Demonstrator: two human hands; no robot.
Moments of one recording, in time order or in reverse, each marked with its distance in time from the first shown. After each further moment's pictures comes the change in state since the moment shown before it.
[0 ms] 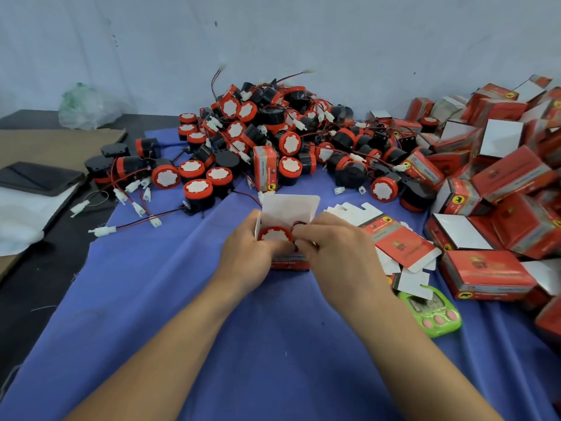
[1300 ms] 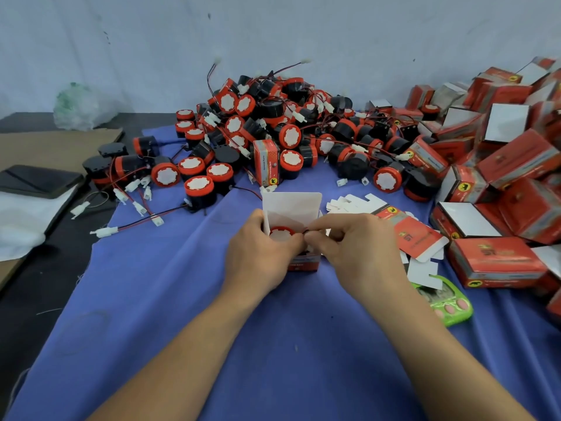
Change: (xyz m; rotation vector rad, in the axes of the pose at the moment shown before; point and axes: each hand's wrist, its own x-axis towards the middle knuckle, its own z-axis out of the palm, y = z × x) left_hand -0.011 0.007 0.014 0.178 0.180 0.001; right_hand -0.003 0.015 0.006 0.303 0.061 0.338
